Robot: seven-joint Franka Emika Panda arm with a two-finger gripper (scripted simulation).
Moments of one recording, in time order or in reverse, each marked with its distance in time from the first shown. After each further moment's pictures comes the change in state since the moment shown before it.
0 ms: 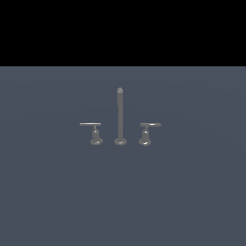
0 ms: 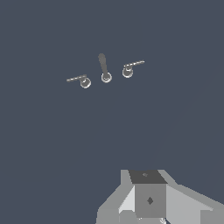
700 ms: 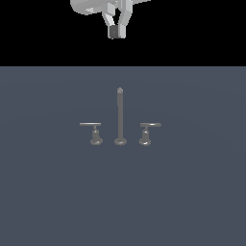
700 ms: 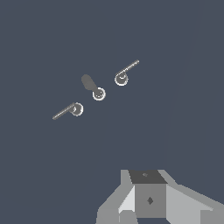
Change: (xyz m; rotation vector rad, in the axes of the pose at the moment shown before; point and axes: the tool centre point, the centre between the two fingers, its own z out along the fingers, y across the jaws) arm 0.075 -0.023 0.098 -0.007 -0.001 0.353
